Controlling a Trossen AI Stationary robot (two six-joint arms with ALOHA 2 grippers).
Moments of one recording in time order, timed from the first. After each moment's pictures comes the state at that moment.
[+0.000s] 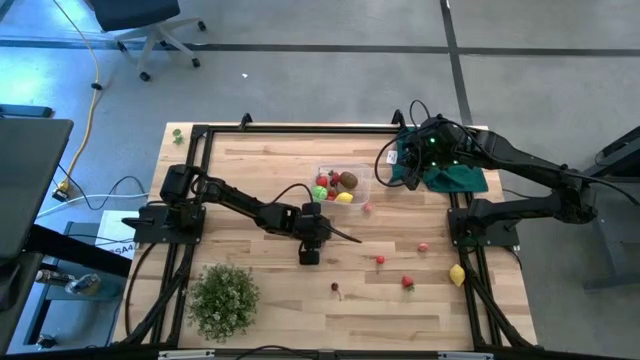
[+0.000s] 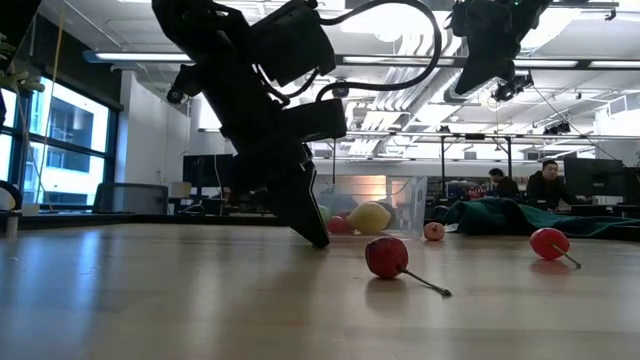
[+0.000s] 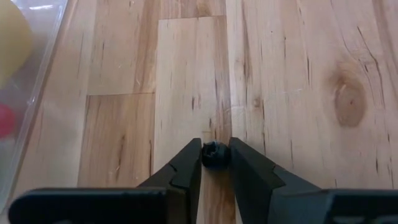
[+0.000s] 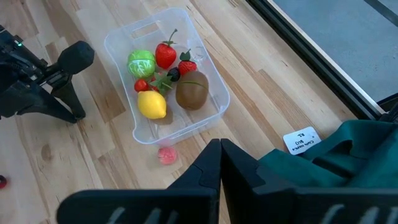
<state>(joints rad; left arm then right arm) 0.00 1.96 1.07 -0.13 -0.14 -0.03 -0.44 1.03 1.06 -0.89 0.00 0.13</state>
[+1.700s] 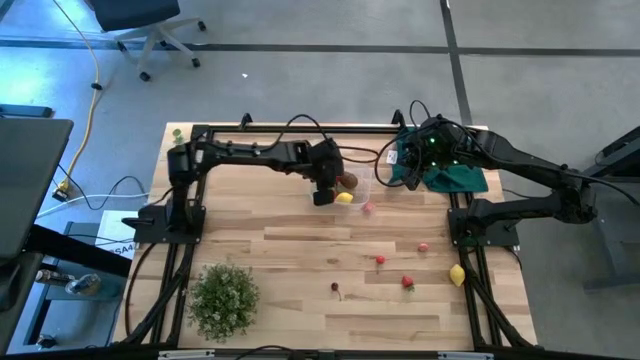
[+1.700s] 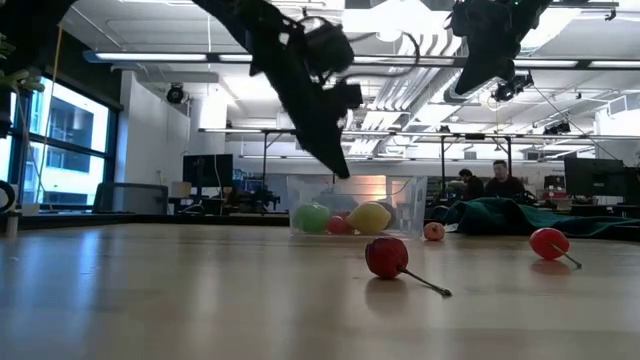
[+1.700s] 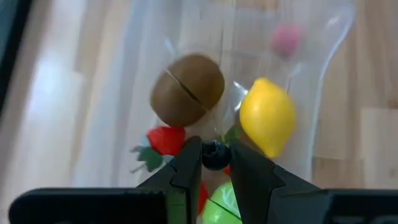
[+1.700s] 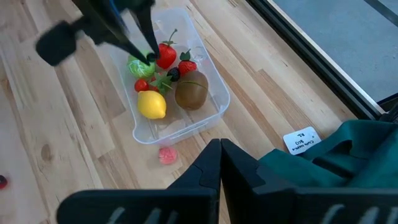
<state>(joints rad) 0.38 1.96 1.46 -0.48 0.01 0.21 -0.44 1.03 1.06 -0.89 0.00 0.13</state>
